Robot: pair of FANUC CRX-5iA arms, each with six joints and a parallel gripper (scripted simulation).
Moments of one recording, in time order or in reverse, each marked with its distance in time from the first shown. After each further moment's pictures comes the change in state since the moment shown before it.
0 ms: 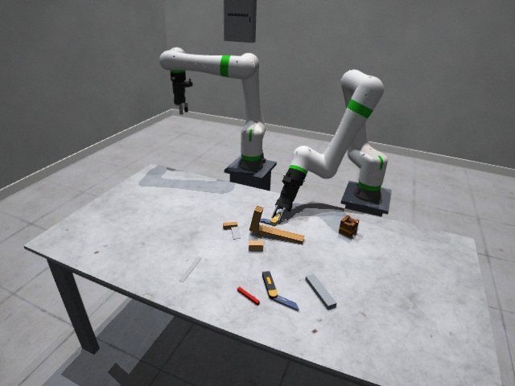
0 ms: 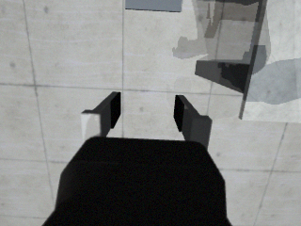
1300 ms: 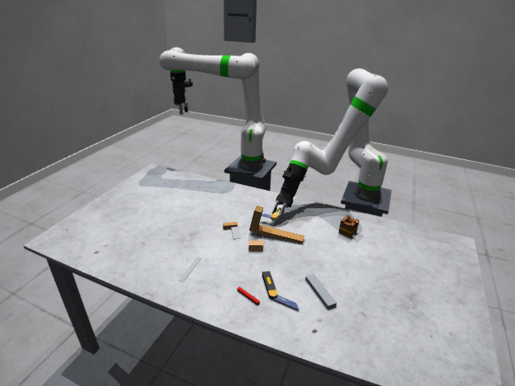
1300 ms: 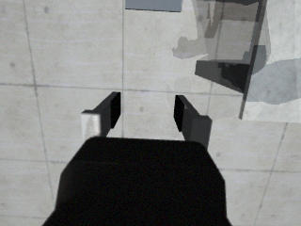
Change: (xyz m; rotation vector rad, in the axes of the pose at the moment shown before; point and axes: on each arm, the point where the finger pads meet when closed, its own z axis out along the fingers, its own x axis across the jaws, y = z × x) left arm 0.000 -0.018 -0.018 0.001 0.003 0.000; right arm 0.000 0.000 0.000 0.000 0.000 0.000
